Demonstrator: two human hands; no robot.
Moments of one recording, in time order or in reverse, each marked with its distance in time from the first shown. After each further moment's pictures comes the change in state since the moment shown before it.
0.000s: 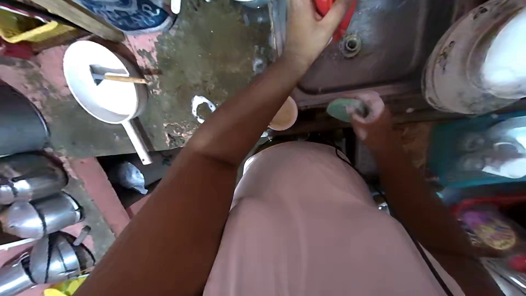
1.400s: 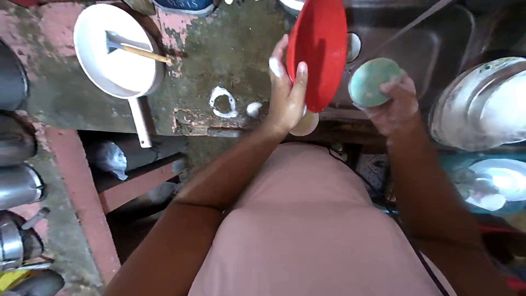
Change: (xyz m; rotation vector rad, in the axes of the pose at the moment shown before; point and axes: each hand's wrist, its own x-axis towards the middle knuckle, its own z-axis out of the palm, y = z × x) left_hand -0.119 0.021 -0.126 -0.138 0.185 -0.095; right_hand 0.077 -0.054 0.012 0.928 -0.128 0.130
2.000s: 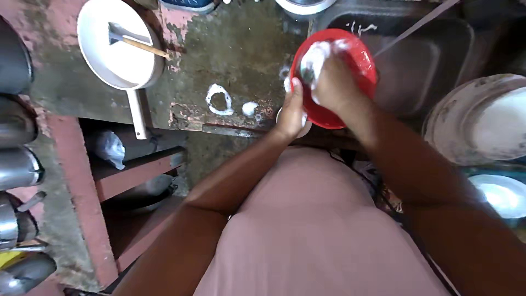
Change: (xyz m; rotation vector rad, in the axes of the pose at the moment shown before) left_hand -0.028 -0.002 0.043 -0.366 -0.019 -0.433; right_hand 0.070 0.004 0.103 -1.532 -0.407 -0.392
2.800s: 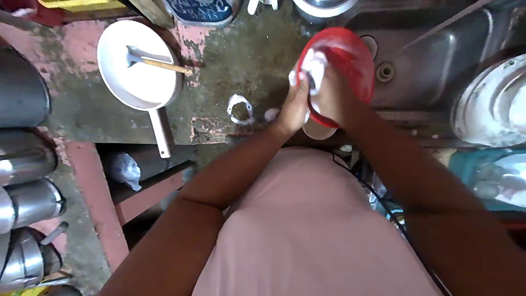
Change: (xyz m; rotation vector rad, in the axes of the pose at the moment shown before) left_hand 0.017 0.034 -0.086 0.045 -0.174 0.033; right_hand 0.022 -0.078 0.041 0.176 0.111 0.051
